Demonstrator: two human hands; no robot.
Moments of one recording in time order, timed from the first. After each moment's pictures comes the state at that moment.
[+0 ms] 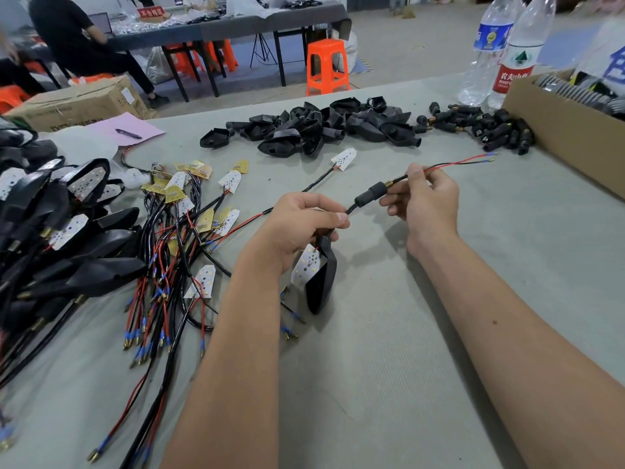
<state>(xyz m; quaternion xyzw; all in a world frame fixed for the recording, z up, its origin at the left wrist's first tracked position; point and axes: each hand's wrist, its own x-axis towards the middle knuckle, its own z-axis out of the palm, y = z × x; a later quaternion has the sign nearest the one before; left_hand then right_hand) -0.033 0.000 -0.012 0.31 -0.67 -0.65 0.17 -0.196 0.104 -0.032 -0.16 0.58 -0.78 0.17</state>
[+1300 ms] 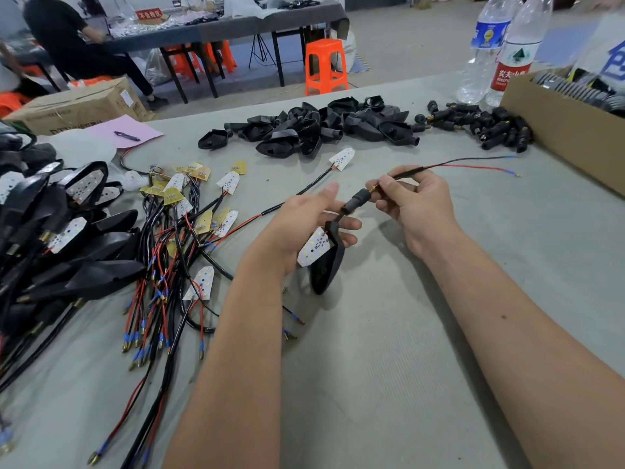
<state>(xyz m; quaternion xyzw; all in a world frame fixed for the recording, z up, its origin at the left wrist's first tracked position) -0.041 0.007 -0.012 0.29 -0.61 -0.72 0.15 -0.199 0.108 -0.033 -0.22 0.52 -0.78 0.27</state>
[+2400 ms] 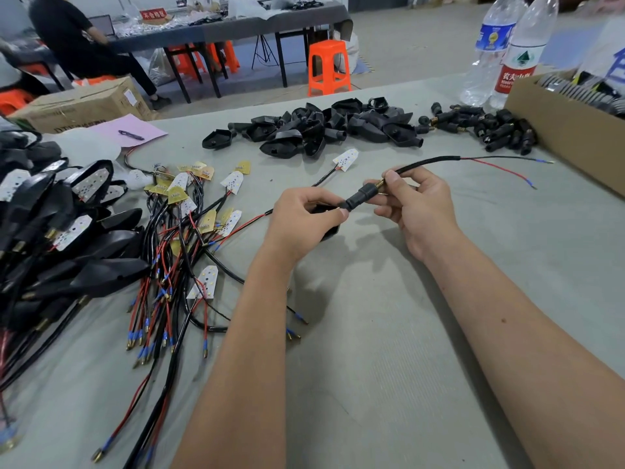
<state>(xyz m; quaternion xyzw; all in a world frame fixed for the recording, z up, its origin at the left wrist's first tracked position) -0.039 0.008 -0.016 0.31 -0.74 -0.53 0.28 -0.194 0.107 -0.031 -0.23 0.51 -0.78 0.28</state>
